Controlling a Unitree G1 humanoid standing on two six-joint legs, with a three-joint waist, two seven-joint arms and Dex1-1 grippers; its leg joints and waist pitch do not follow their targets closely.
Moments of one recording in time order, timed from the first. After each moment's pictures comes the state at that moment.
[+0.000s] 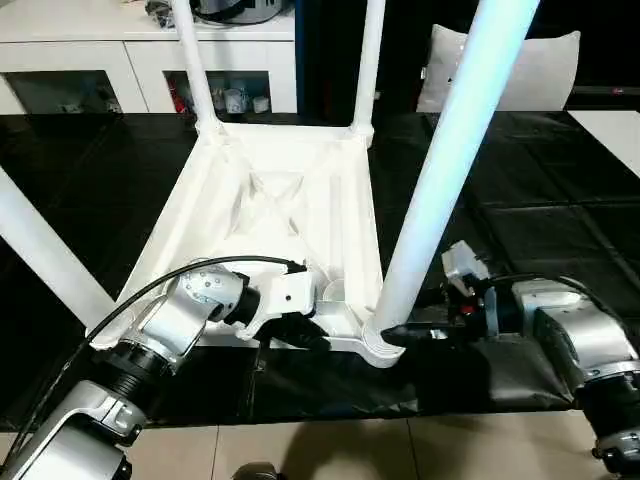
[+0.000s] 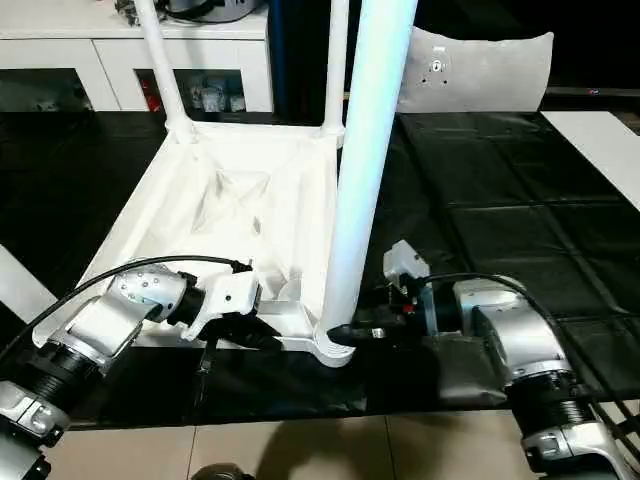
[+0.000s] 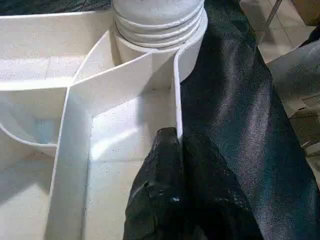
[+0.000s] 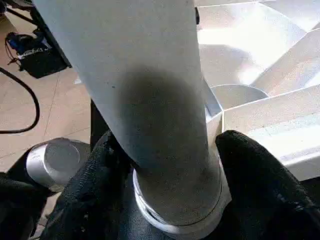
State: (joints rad) left arm -0.54 0.43 -0.45 0.40 0.03 0.07 -1.33; right arm -0.40 -0.52 0.16 0.32 0.28 0.30 1.41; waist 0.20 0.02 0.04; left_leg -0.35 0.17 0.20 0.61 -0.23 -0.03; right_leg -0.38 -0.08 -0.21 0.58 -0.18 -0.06
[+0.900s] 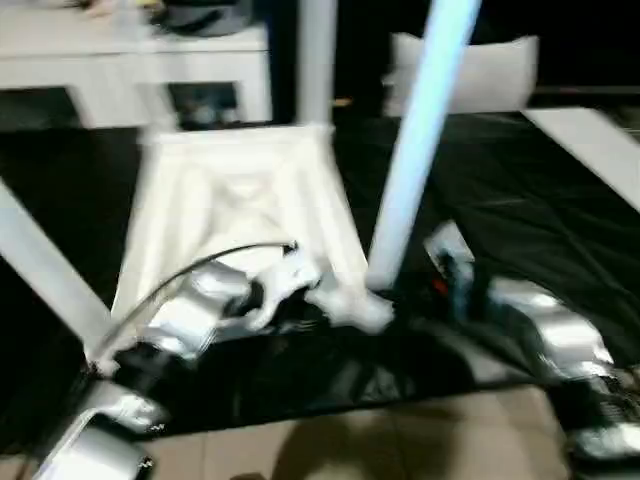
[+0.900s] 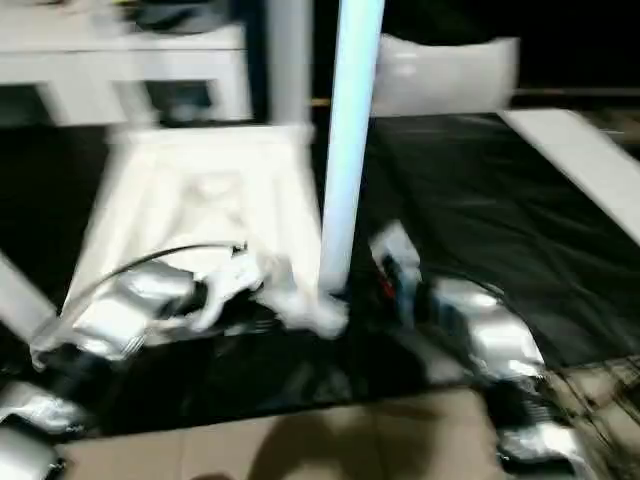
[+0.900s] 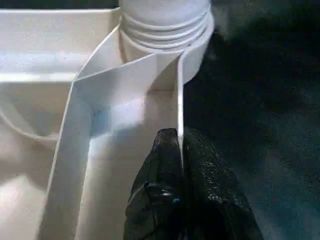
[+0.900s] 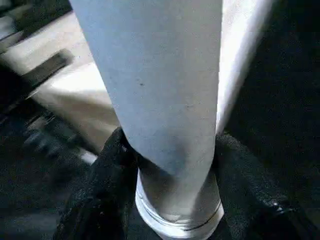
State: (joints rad) left arm -0.56 0.24 -0.33 0.41 0.08 0.44 -0.94; right arm -0.45 -0.28 0.04 0.33 0.20 0.47 0.78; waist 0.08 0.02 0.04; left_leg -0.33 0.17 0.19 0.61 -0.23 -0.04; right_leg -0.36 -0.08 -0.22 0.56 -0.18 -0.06
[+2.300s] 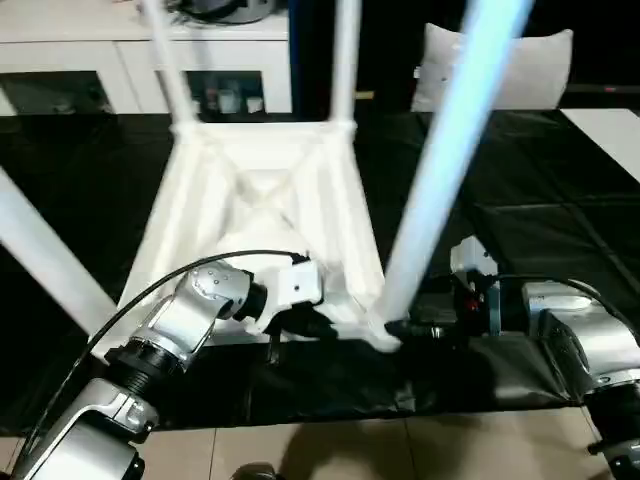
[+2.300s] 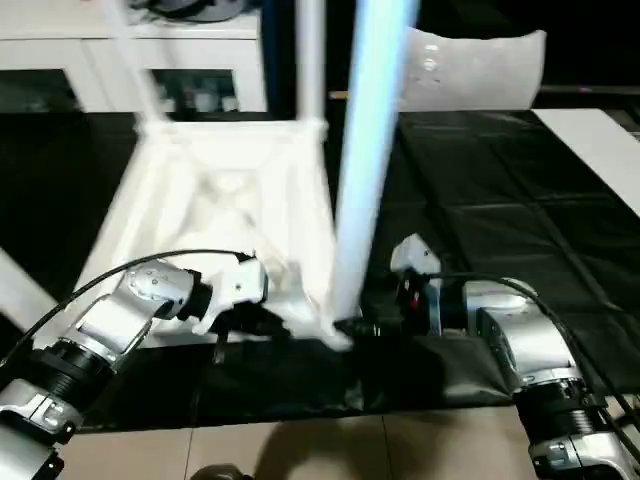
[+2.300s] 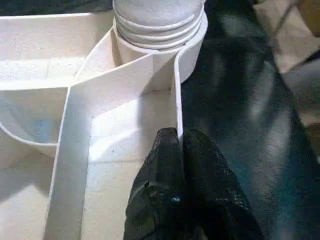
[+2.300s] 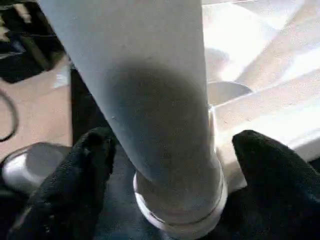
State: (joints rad) left arm -0.55 0.40 -0.44 0.41 0.03 0.11 -1.30; right arm -0.36 -0.54 0.15 0.27 0.29 0.33 1.34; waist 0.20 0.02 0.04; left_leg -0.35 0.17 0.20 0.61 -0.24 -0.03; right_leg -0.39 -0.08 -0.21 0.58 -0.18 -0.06
